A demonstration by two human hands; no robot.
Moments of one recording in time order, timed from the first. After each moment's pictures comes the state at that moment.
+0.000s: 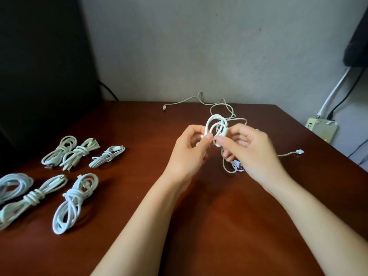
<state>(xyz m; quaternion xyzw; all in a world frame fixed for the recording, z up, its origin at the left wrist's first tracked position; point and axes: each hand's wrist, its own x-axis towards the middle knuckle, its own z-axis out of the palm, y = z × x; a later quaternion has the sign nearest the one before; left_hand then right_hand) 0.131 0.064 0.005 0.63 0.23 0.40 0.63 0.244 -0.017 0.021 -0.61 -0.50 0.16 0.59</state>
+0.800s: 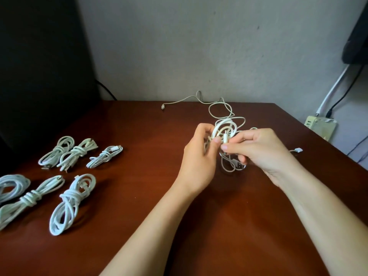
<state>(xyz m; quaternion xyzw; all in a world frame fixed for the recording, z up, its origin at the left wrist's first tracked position) 0.141 0.051 -0.003 0.76 0.19 0.44 0.45 0.255 -0.026 0.035 -0.70 -0.41 0.24 0.54</state>
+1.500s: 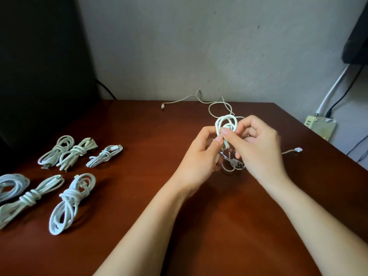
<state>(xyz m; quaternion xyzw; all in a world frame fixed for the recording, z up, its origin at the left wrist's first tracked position) 0.141 0.048 0.004 0.65 0.17 0.33 0.66 0.244 -0.017 0.021 -0.64 -0.43 0.04 0.63</state>
